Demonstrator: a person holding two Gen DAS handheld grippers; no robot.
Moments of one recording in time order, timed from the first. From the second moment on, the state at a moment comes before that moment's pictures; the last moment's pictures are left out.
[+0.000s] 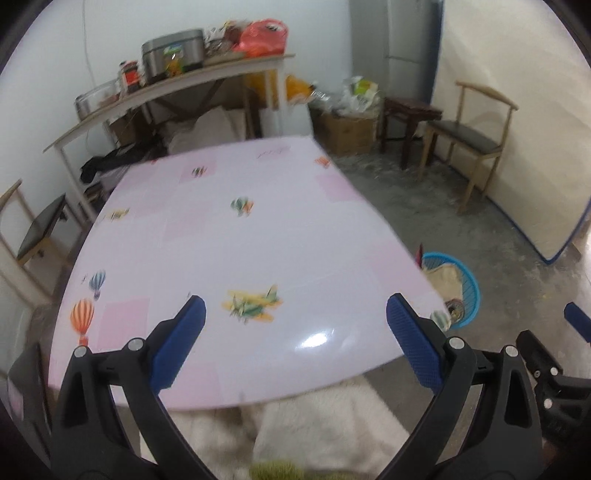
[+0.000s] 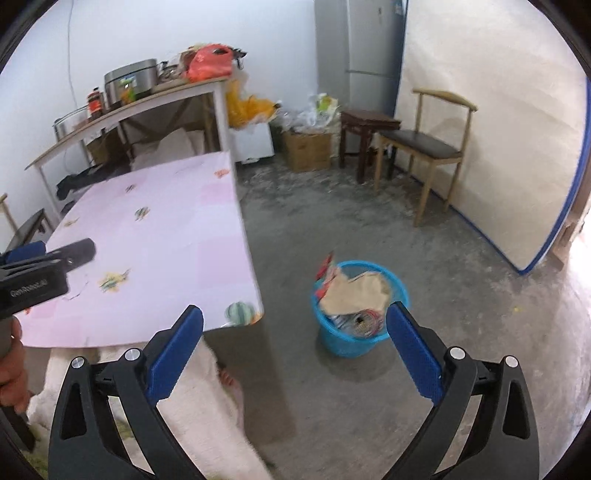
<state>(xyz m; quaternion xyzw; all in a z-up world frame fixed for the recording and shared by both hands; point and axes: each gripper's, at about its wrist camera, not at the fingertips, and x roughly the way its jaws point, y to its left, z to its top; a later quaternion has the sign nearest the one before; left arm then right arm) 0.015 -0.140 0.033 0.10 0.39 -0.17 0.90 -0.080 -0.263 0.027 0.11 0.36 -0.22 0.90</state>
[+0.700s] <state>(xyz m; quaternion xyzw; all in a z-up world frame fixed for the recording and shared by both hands) 0.015 -0.123 -0.002 0.11 0.43 -0.07 0.89 -0.073 -0.291 0.001 0.08 0.42 -0.30 0.85</state>
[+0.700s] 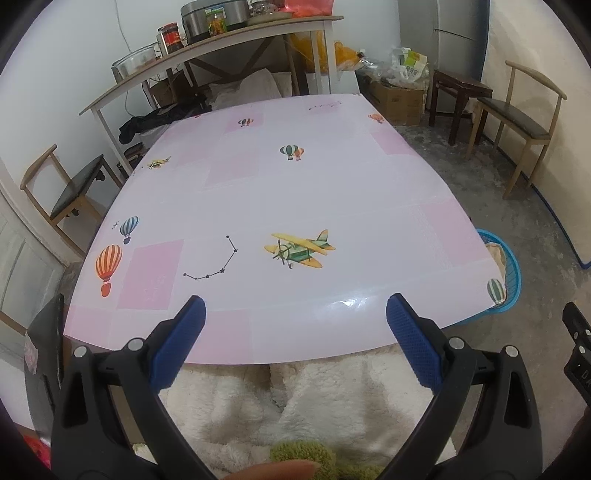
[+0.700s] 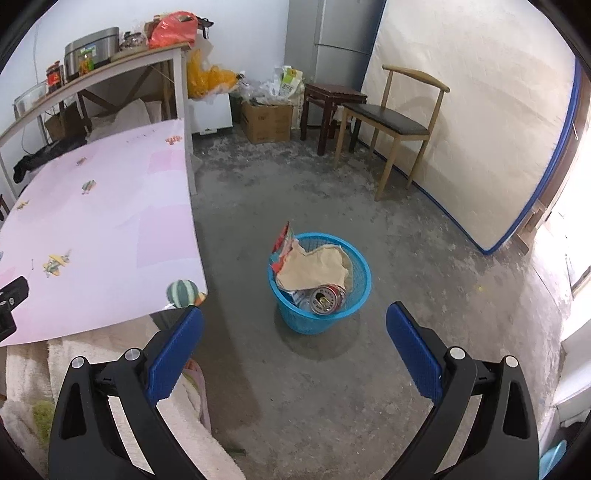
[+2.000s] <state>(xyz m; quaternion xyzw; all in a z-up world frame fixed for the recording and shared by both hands) 0.020 -0.123 -0.004 0.12 0.44 -0.07 0.89 -0.061 -0.293 -0.001 0.07 0.42 -0.30 0.85</state>
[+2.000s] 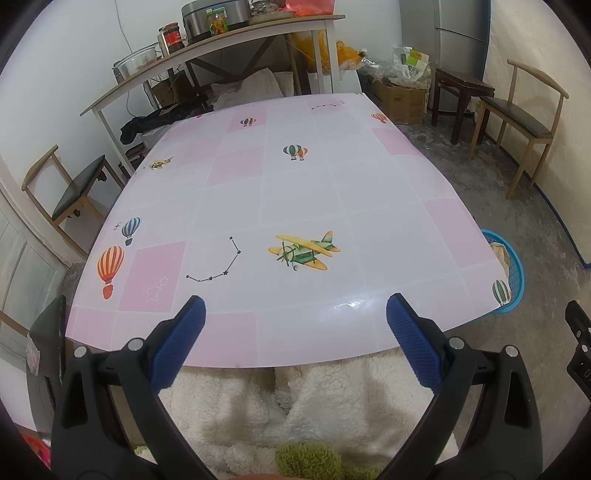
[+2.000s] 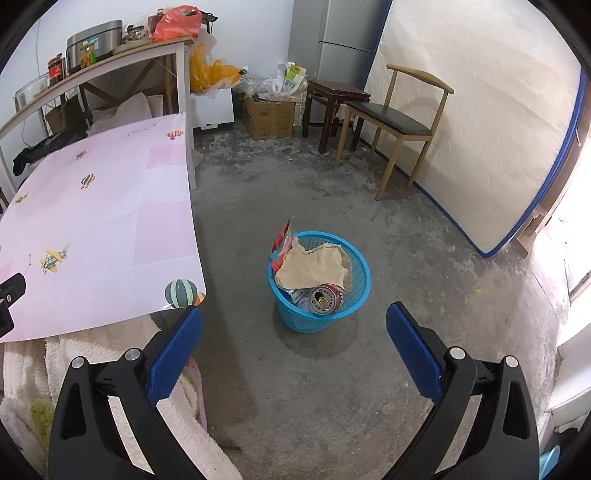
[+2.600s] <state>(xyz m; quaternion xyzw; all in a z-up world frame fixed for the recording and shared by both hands) 0.019 -0.124 -0.005 0.12 0.44 -0.07 0.89 -0.061 -0.292 0.002 0.08 0.42 -0.30 0.85</state>
